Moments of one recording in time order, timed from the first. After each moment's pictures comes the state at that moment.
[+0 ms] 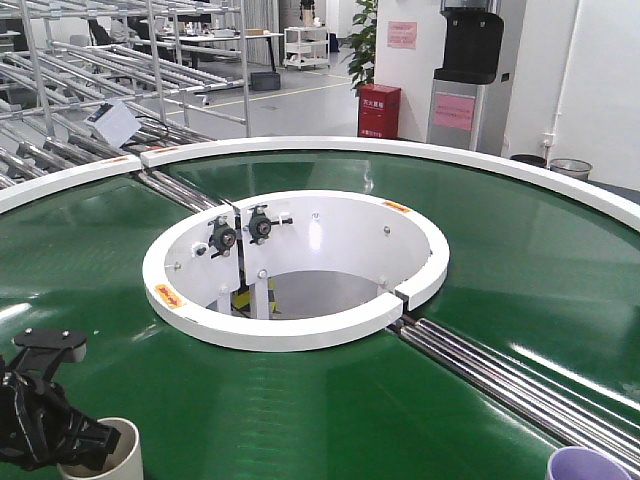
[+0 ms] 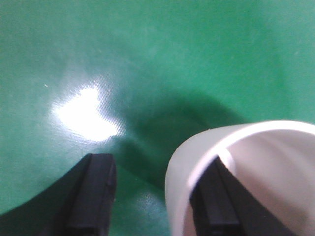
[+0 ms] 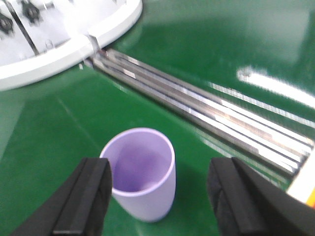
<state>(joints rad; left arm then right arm) -0.01 1.74 -1.14 -0.25 0.67 0.26 -0.03 0.71 -0.52 0.02 0.39 0.18</state>
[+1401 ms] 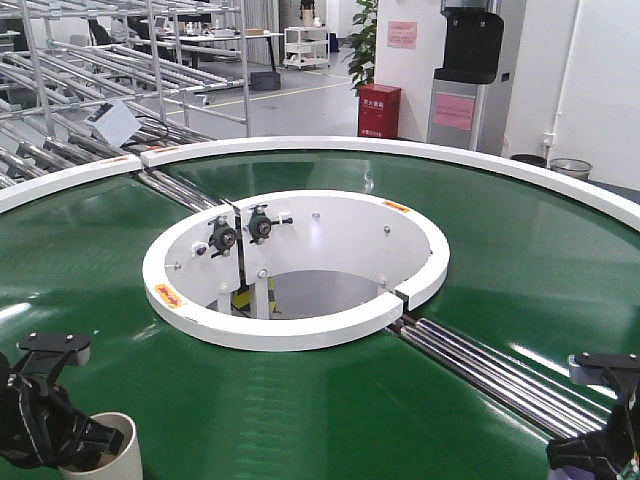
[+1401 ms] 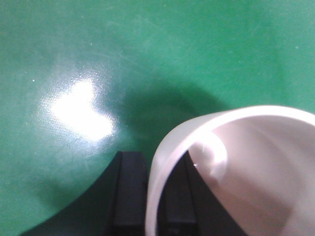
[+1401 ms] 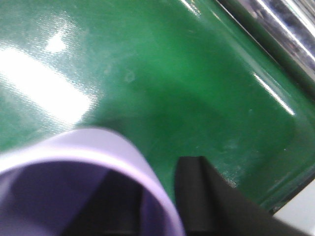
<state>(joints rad) -0.01 1.75 -1.15 -0.26 0.69 0.26 -0.03 1.71 -1.16 -0.06 0.92 0.13</state>
